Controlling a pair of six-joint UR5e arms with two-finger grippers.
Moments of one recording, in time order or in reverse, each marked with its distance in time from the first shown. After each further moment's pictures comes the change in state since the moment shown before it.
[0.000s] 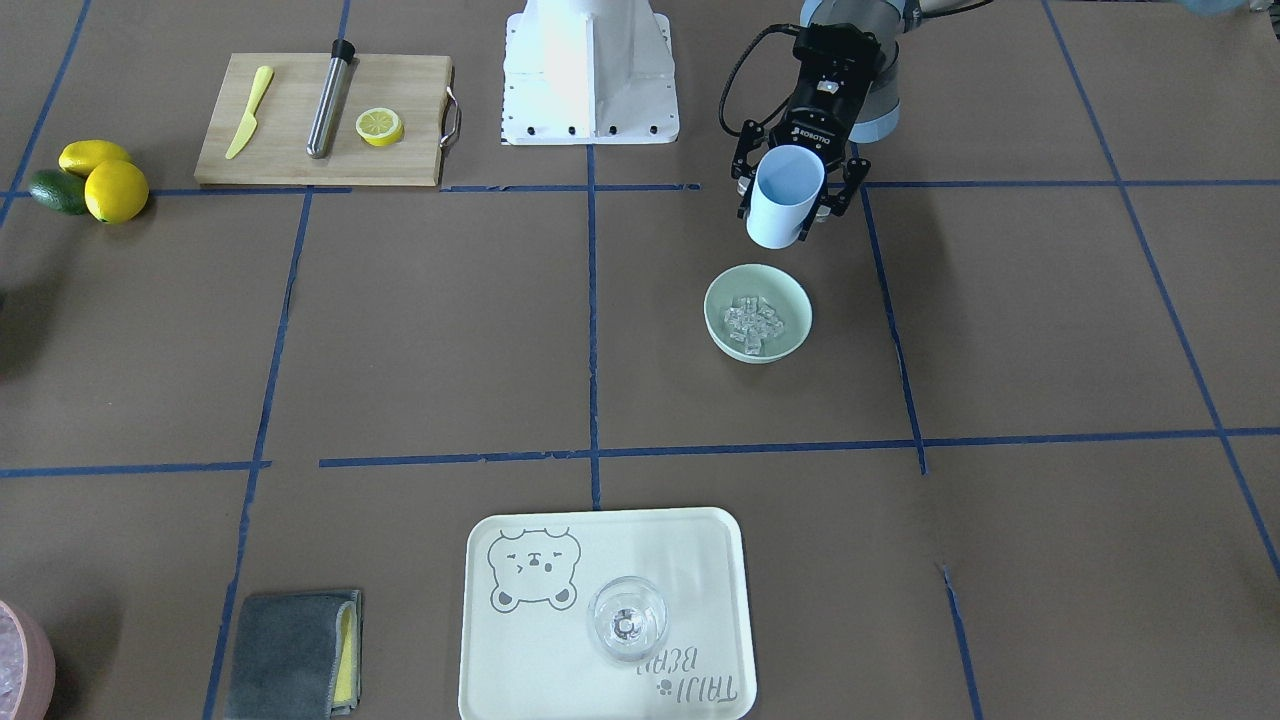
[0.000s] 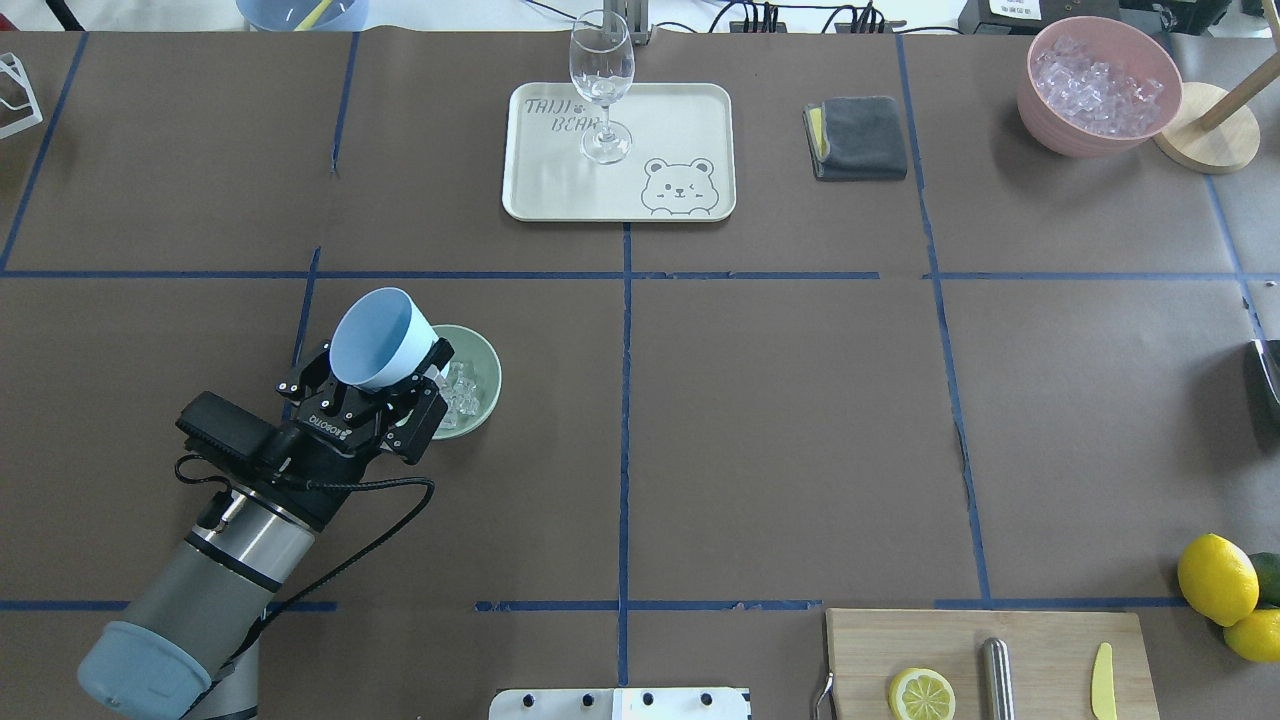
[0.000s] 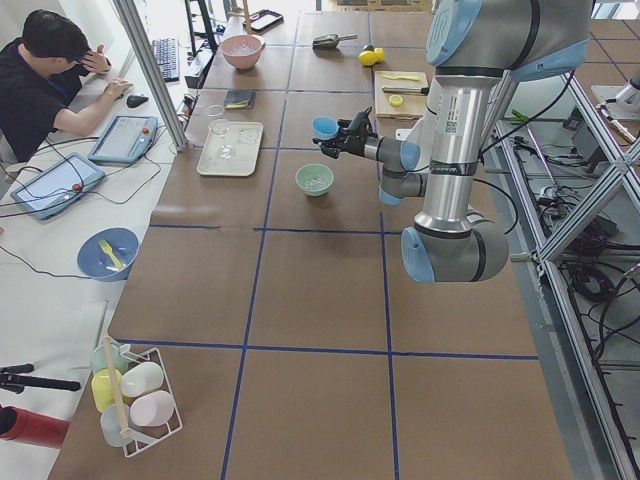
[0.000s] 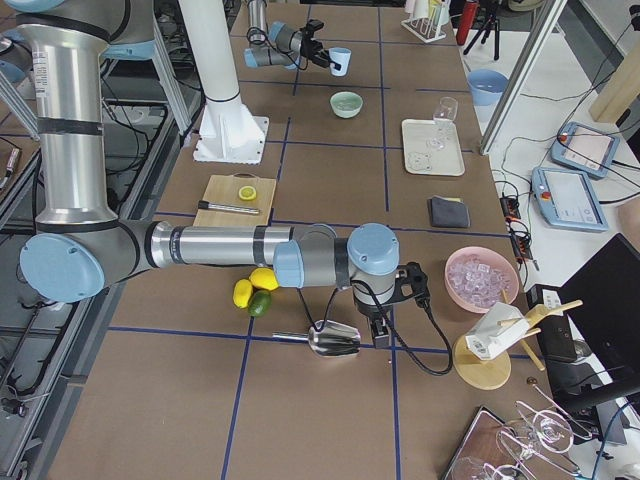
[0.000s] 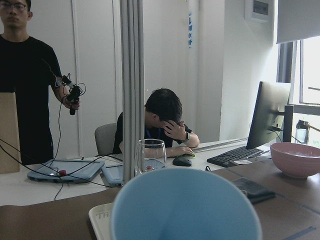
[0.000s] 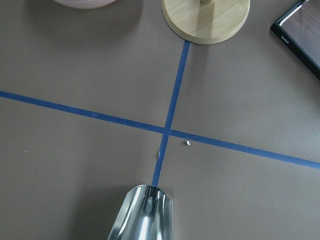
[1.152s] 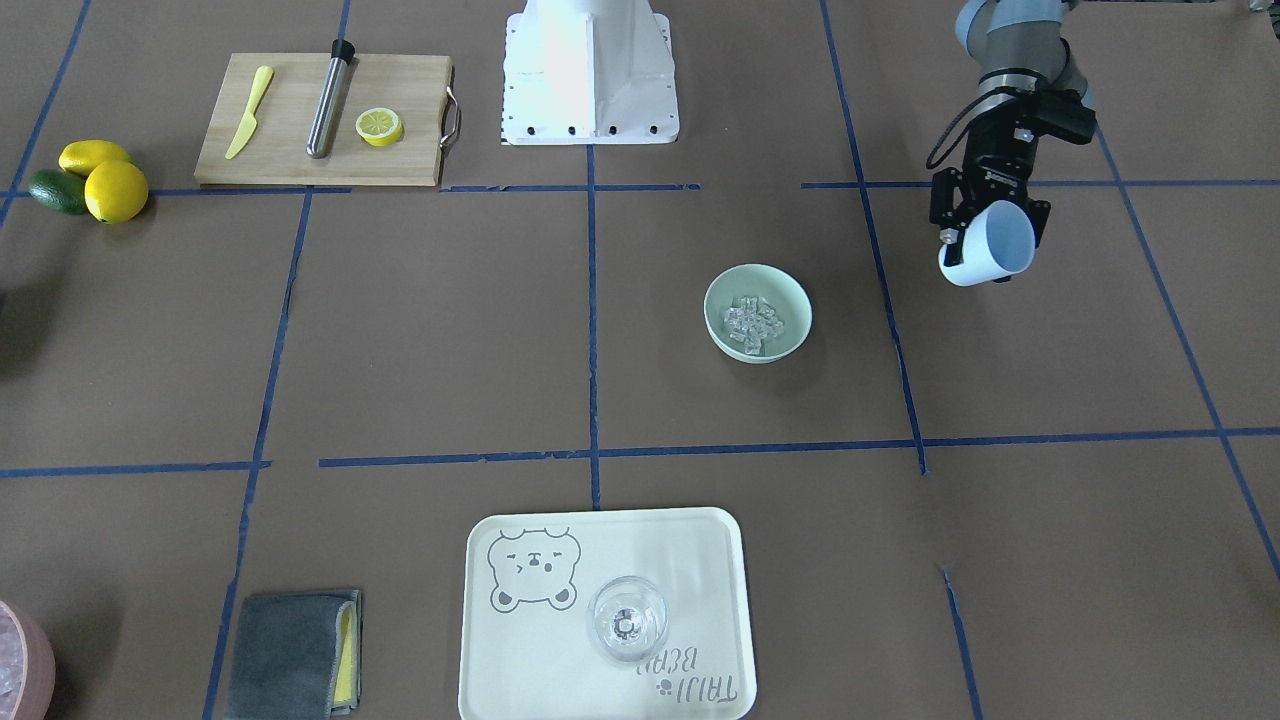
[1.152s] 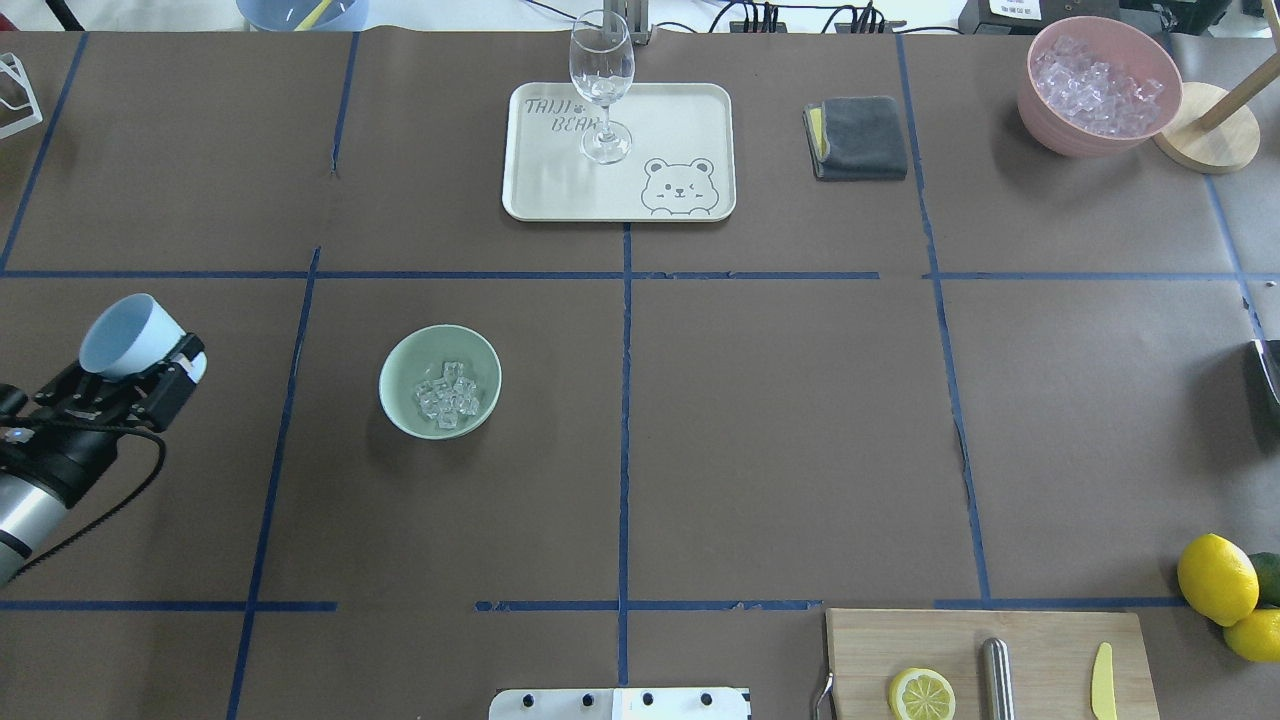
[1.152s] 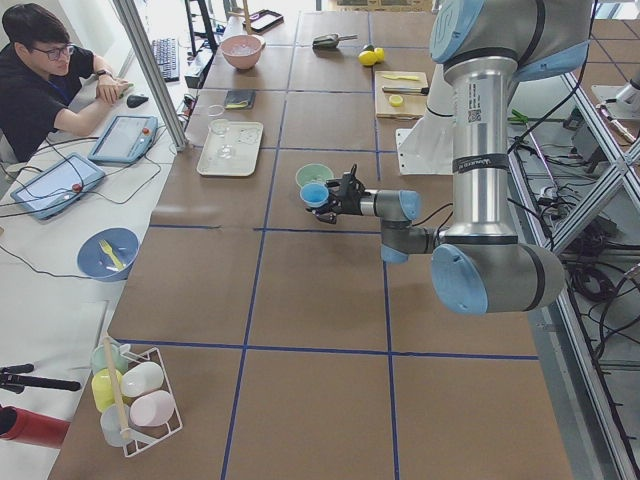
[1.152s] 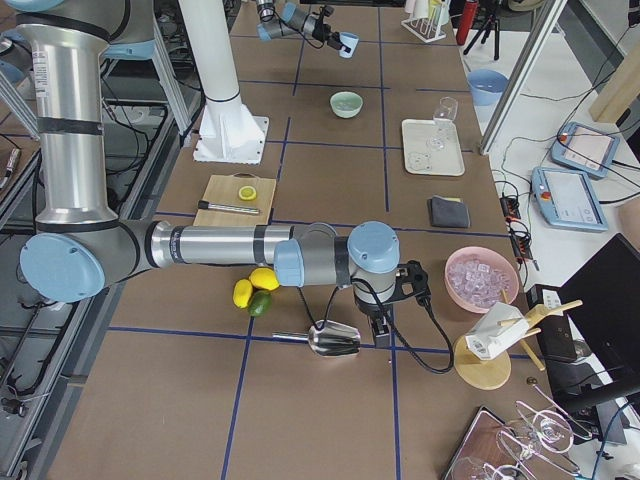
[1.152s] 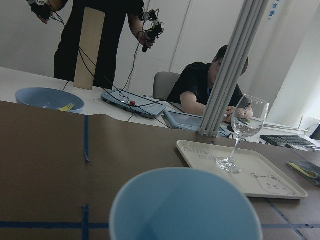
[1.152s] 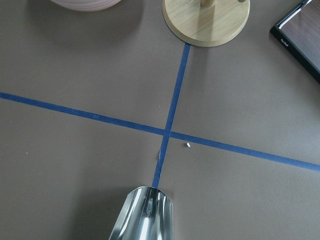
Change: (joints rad) left arm -0.160 0.451 0.055 0.048 -0.072 -0.419; right arm 0.000 0.001 0.004 0.001 -0.001 0.002
